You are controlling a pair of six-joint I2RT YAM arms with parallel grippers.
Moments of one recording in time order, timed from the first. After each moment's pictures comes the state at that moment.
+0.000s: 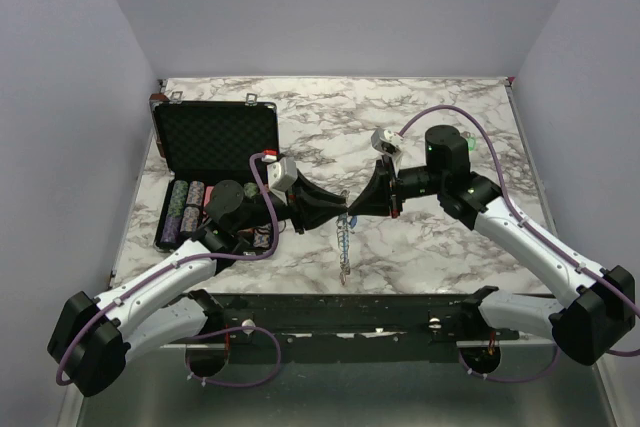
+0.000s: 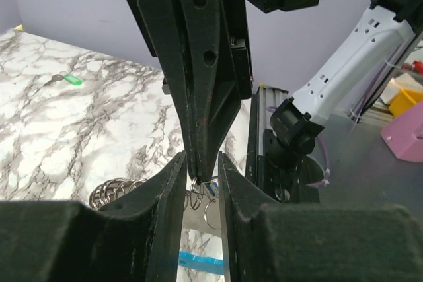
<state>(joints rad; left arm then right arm) -0.70 0.95 0.54 0.66 0.66 -0.38 0.56 1.16 0.94 -0.12 -1.07 0.07</state>
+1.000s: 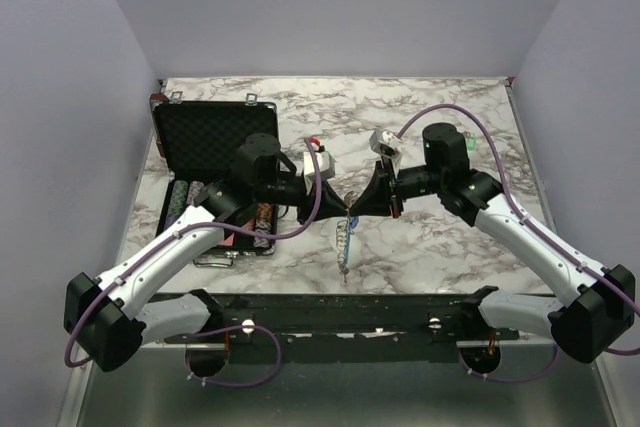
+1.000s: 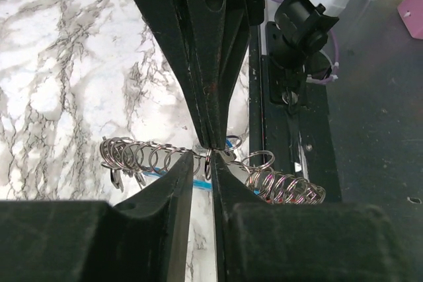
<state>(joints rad) -0.68 1.12 0.95 -0.17 0.86 0.11 0.56 1.18 0.98 -0.24 -1.07 -0.06</state>
